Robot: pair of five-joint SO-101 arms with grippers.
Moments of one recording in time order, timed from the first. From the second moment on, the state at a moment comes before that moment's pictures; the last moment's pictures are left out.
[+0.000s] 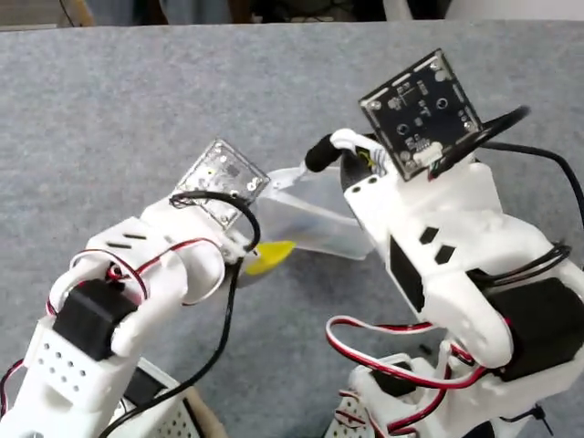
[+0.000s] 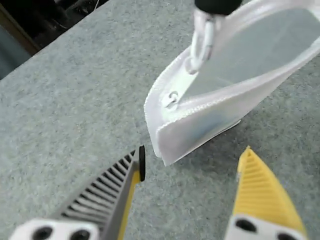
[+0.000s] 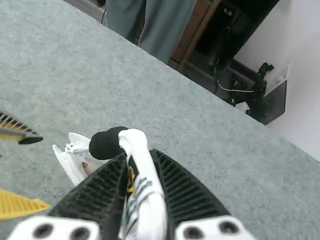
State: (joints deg) left arm 26.9 -56.4 26.0 73.6 -15.3; right arm -15.1 -32.4 -28.7 100.6 21.8
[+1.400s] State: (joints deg) left arm 31.5 -56.2 41.0 49.0 -24.6; right arm -21.8 -33.6 -21.1 101.0 23.3
